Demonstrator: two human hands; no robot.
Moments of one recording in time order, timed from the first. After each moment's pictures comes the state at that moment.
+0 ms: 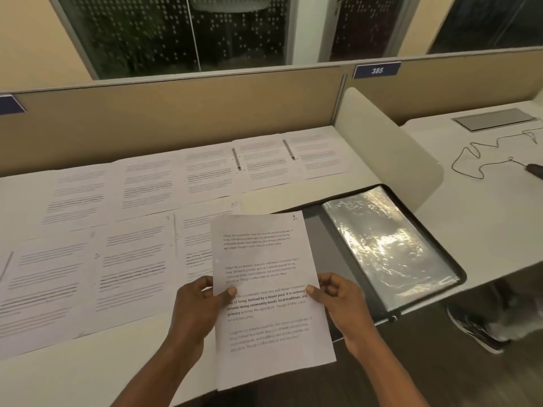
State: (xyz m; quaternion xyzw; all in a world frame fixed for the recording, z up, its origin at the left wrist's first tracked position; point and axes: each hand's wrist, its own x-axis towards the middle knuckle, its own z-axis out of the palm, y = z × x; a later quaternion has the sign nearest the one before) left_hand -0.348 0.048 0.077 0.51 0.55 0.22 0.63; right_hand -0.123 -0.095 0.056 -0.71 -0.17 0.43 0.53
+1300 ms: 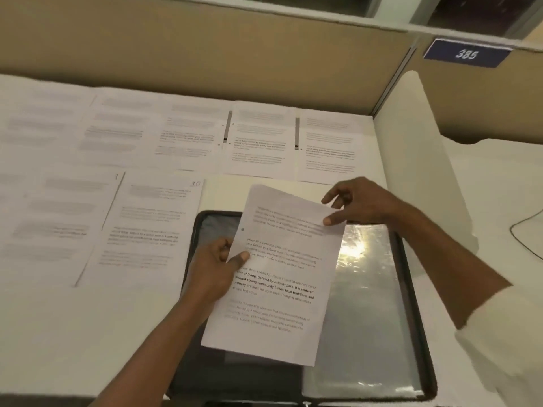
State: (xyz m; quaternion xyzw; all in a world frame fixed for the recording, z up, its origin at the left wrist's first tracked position) left_hand -0.089 0.078 0.035 0.45 0.61 0.26 0.60; right_hand 0.245 0.133 0.089 -0.70 -0.56 0.43 0.11
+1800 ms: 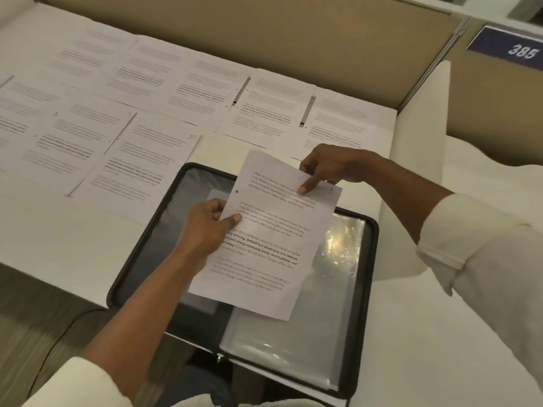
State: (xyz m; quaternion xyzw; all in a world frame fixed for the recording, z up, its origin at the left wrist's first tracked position) left_hand 0.018 0.033 0.035 0.37 0.69 0.32 0.54; right_hand 0.285 0.204 0.059 -0.53 -0.67 0.51 -0.08
